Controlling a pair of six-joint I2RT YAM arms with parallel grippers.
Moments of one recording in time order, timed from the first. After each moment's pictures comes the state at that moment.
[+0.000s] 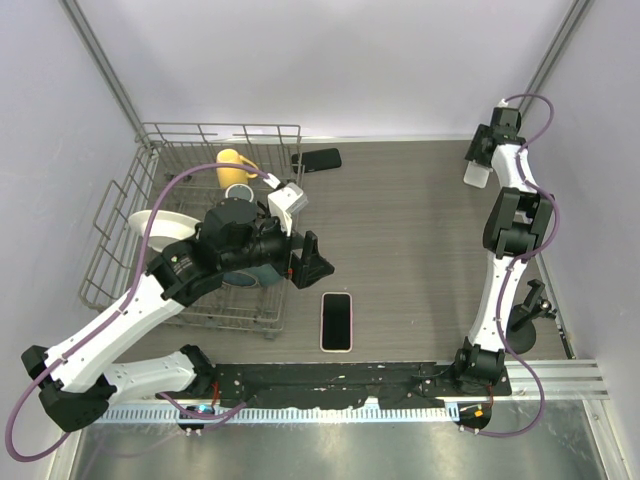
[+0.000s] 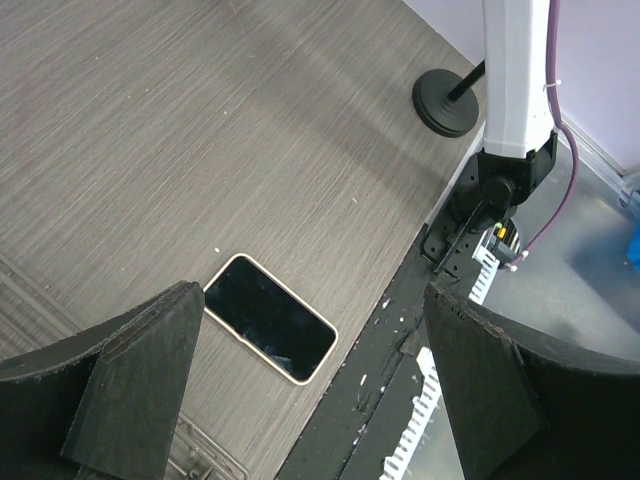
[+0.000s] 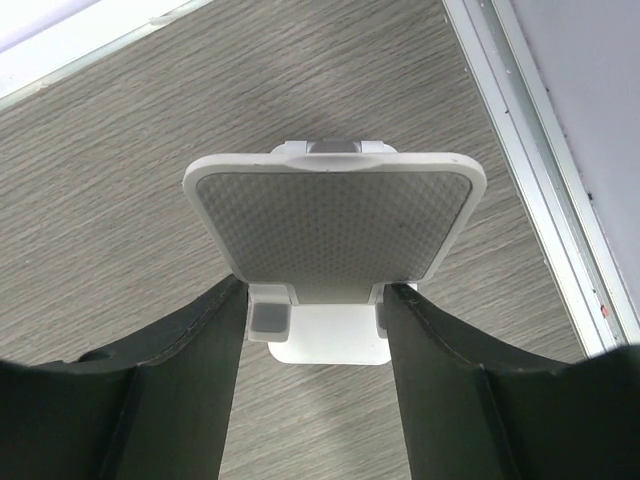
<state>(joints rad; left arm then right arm) -0.86 1.04 1.21 -0.56 0.24 -0.27 -0.22 2.42 2.16 -0.48 0.12 0.16</state>
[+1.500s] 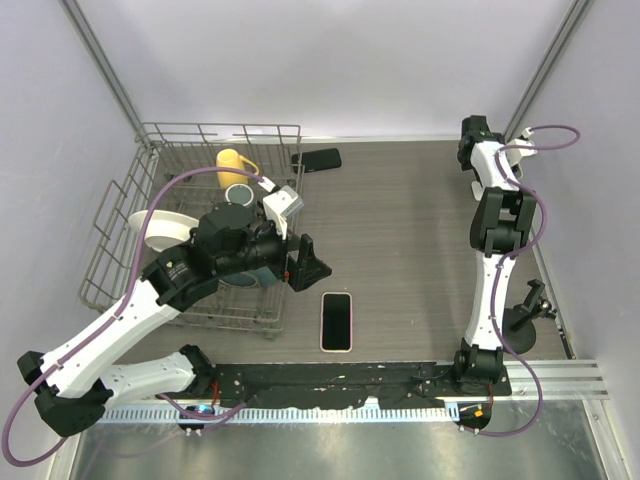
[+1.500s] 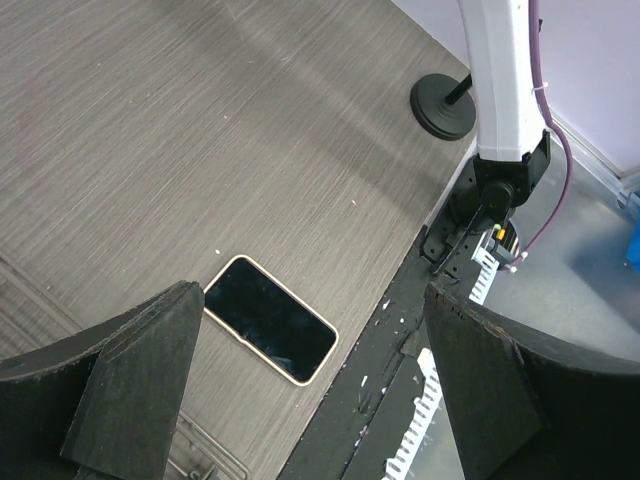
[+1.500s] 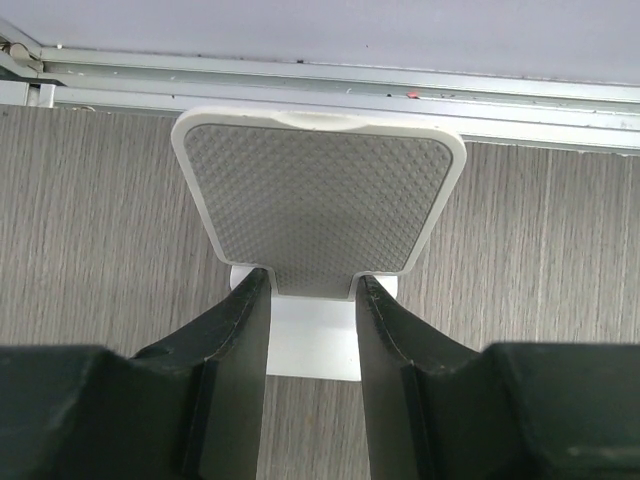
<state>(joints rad) -0.86 1.00 1.17 -0.54 0.23 -0.26 -0.11 2.45 2.20 -0.88 0.90 1.19</state>
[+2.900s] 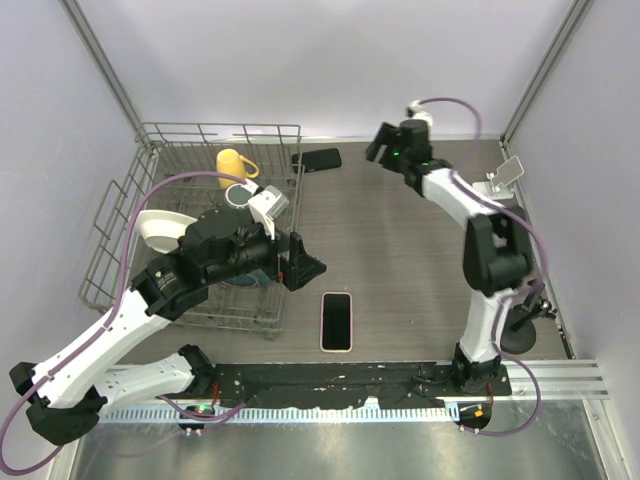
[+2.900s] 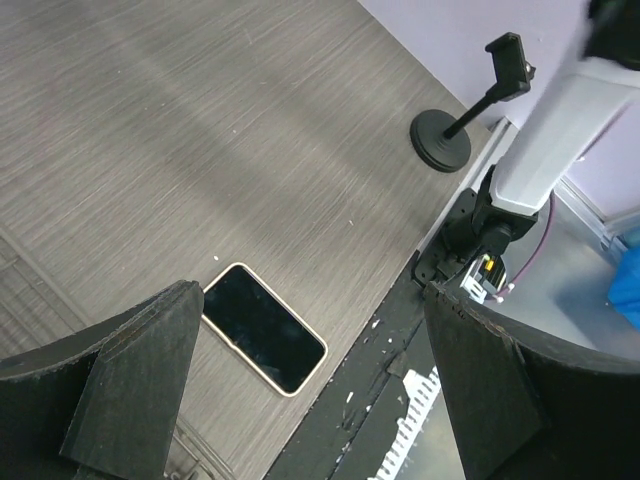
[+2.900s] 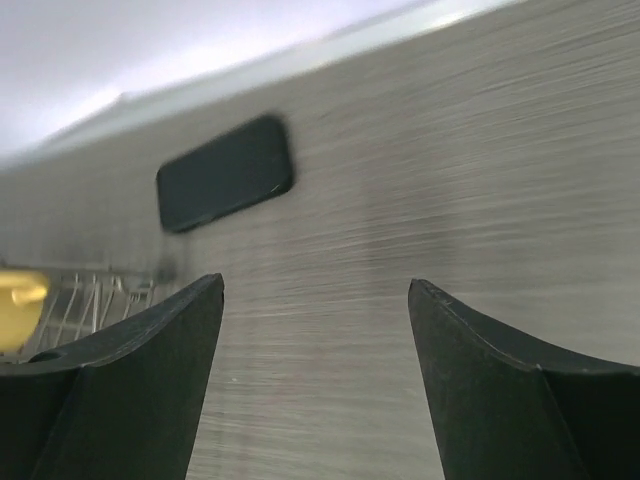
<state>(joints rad) -0.86 0.92 1.13 -0.51 0.18 -0.34 0.26 1.86 1.48 -0.06 0.11 0.53</state>
